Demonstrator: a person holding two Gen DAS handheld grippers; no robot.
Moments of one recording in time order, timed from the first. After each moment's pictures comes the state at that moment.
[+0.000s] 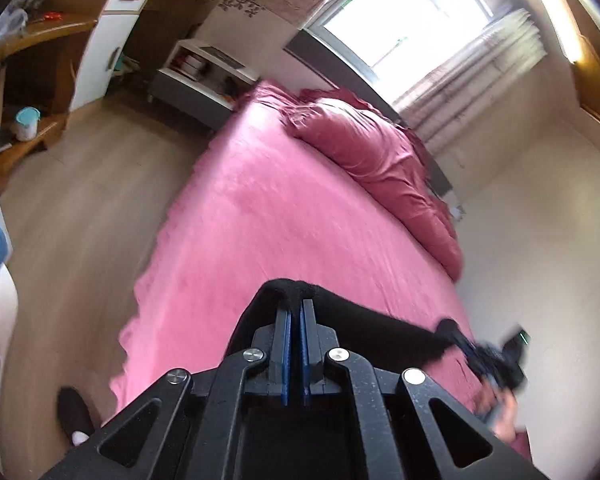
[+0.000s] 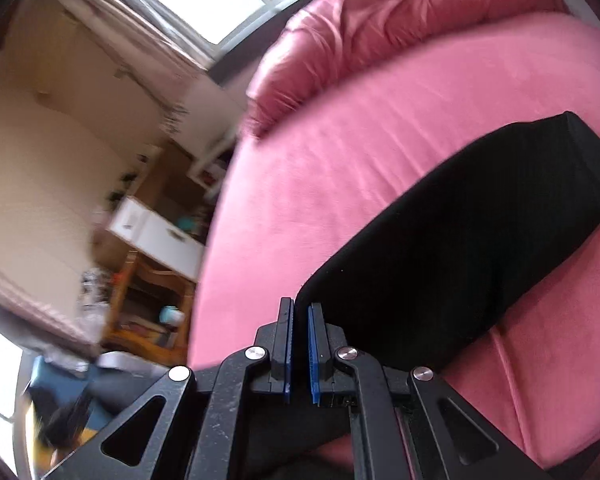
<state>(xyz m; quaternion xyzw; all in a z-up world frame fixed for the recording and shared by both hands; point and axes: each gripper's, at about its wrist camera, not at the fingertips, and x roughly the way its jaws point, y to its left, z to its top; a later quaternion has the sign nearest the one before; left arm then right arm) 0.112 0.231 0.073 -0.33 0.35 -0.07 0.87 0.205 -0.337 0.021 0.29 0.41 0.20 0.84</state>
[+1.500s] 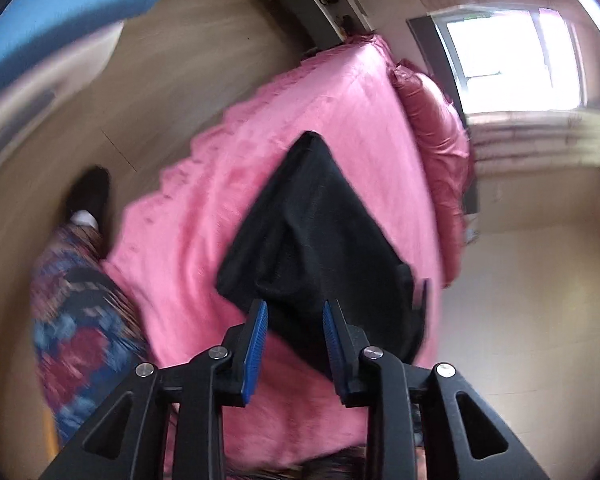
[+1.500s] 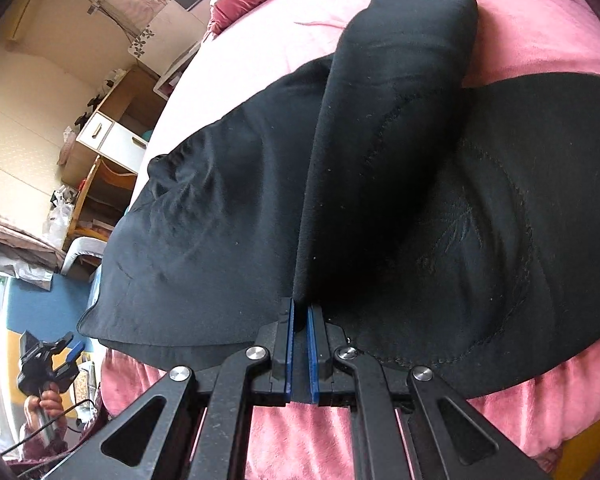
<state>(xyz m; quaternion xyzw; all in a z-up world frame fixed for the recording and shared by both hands) -0.114 0.224 -0.074 -0.54 0.43 -0.03 0.72 -0.031 -0.358 -0.124 0.24 0.54 0.17 0.79</state>
